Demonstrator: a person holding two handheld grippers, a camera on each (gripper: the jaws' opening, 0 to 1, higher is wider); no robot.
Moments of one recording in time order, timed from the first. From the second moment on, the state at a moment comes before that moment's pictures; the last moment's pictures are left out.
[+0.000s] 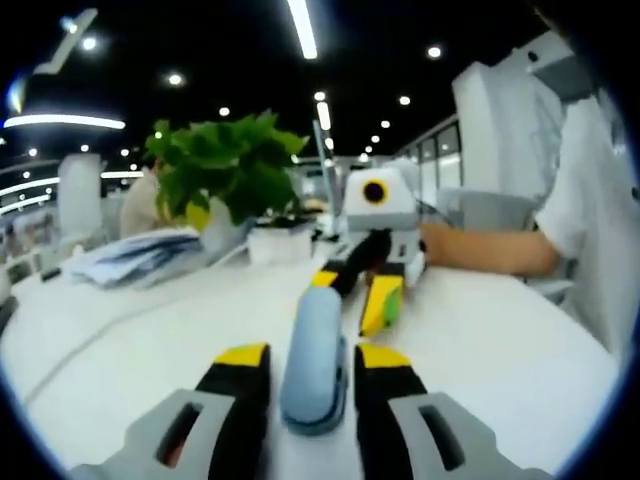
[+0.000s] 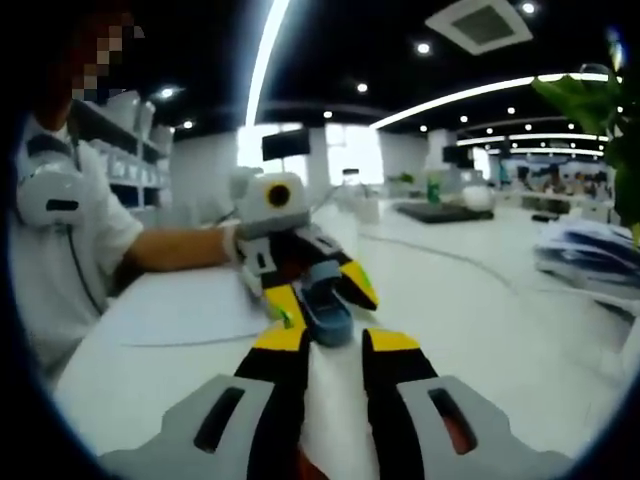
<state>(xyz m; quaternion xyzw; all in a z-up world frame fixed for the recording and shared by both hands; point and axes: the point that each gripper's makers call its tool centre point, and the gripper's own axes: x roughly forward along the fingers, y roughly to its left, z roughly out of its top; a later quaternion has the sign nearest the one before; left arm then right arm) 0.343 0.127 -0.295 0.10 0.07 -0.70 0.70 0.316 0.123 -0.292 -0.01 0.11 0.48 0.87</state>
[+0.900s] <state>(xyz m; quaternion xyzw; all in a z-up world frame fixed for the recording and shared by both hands) 0.339 0.126 -0.296 0.09 0.07 -0.70 0.70 0.306 0.138 -0.294 -0.02 0.11 0.49 0.86</state>
